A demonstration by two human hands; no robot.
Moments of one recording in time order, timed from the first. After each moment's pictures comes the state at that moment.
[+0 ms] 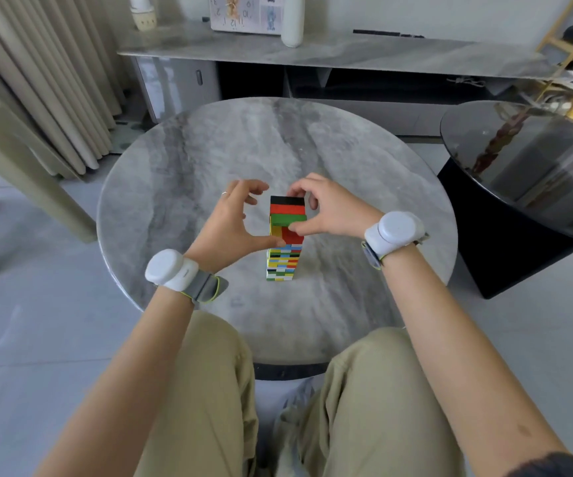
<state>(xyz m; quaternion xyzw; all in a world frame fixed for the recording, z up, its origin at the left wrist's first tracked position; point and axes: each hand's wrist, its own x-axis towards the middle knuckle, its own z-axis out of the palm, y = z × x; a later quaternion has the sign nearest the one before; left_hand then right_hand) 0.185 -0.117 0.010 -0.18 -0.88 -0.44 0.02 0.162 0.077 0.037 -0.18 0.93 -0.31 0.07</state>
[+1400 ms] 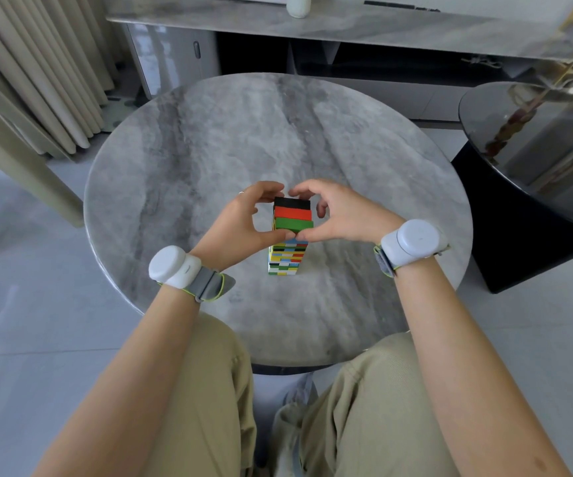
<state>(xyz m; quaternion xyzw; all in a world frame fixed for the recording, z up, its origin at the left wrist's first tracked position) 0.170 -0.109 -0.019 -0.19 -0.86 -0.47 -0.03 0.160 0.084 0.015 -0.18 0.93 -0.31 0.13</state>
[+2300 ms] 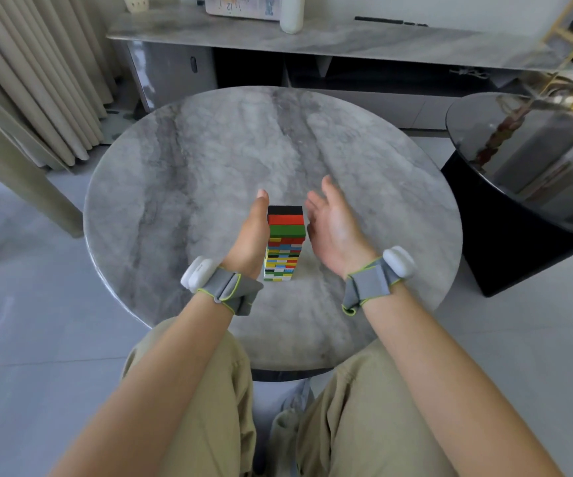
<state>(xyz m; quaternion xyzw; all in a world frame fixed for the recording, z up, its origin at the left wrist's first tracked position) 0.190 -0.057 0.004 0.08 -0.65 -0.74 -0.17 0.187 0.047 0.016 0.14 0.58 -0.79 0.14</state>
